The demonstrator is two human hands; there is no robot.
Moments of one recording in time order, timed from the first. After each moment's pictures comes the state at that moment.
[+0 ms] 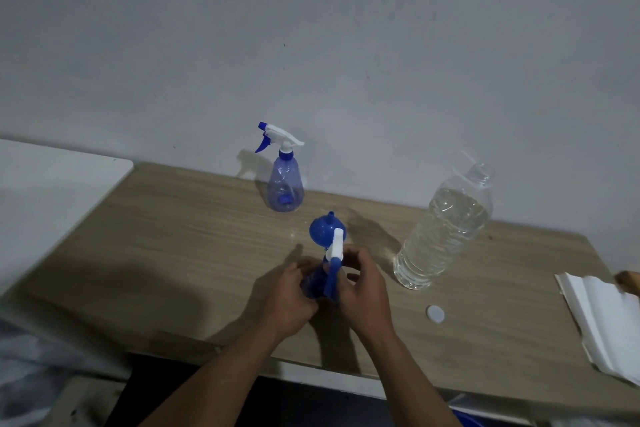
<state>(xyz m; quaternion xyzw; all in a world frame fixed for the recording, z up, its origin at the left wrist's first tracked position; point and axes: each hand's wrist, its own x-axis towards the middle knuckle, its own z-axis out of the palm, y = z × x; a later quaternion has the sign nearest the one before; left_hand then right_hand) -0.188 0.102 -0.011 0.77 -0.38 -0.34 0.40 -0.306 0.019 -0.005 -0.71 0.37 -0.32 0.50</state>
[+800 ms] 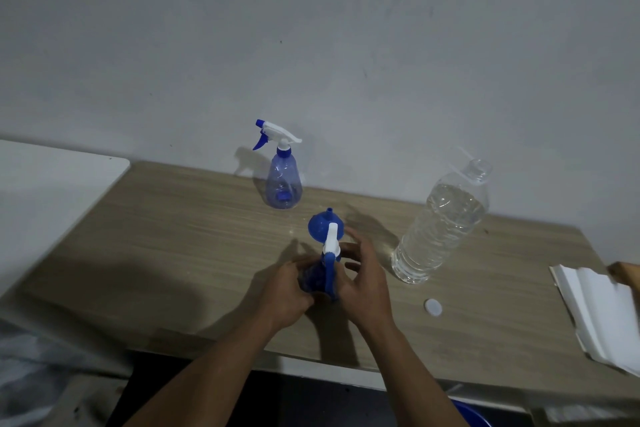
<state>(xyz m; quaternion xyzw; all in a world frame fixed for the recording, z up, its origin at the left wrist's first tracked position) -0.180 0.102 -0.001 0.76 -0.39 -0.35 0.38 -0.306 0.018 0.000 -0.74 0.37 -0.32 0.46</state>
